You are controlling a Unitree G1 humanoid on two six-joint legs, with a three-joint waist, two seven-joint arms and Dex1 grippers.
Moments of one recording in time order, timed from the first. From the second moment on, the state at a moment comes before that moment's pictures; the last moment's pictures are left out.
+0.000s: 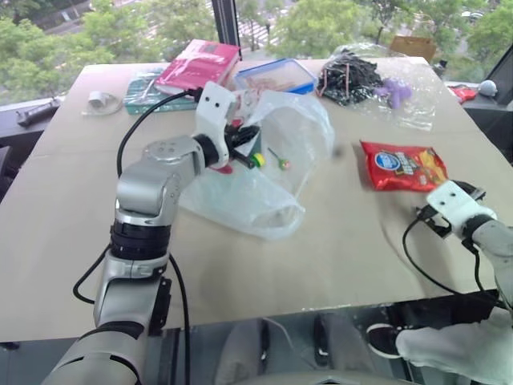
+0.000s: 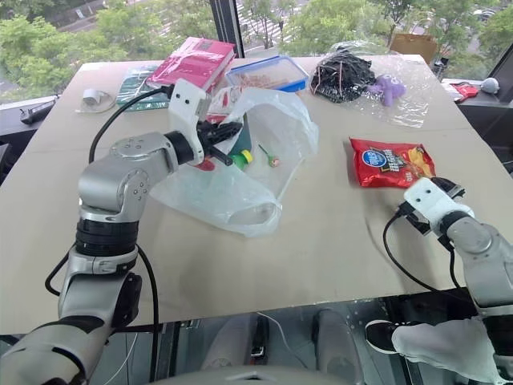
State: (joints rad) left arm -0.78 0.49 0.00 -0.08 -0.34 0.85 -0.51; right arm -0.12 -0.80 -0.03 -0.08 -0.19 0.31 0.41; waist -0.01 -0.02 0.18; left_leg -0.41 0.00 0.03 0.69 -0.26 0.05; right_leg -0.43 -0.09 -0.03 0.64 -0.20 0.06
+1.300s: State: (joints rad) left arm -0.77 0.49 0.00 -0.12 -0.34 0.87 -0.48; right arm -0.20 -0.68 0.07 -0.14 -0.31 0.01 0.30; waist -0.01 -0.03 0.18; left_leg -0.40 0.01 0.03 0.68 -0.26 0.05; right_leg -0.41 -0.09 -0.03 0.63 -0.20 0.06
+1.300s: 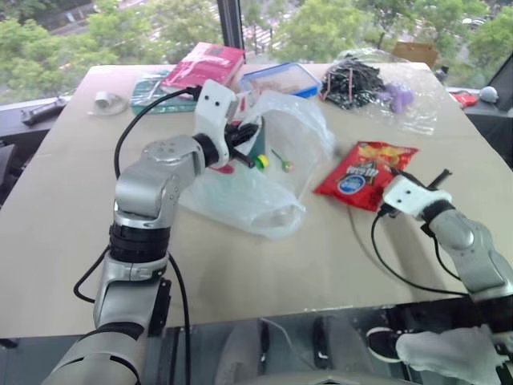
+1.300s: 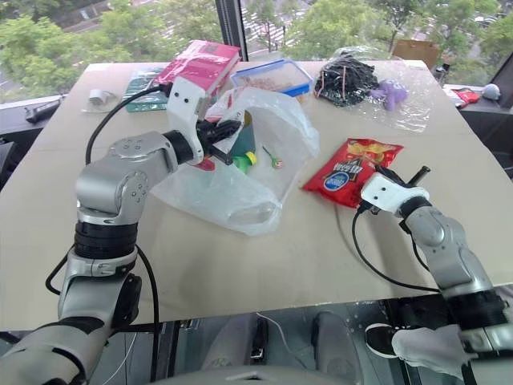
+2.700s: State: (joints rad) left arm -0.82 0.48 -0.01 -0.03 -0.28 0.84 -0.49; right arm -0.25 -0.54 -0.02 -0.89 0.12 0.64 0.47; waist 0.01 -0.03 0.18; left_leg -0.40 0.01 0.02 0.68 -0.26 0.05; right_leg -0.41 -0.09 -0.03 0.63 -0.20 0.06
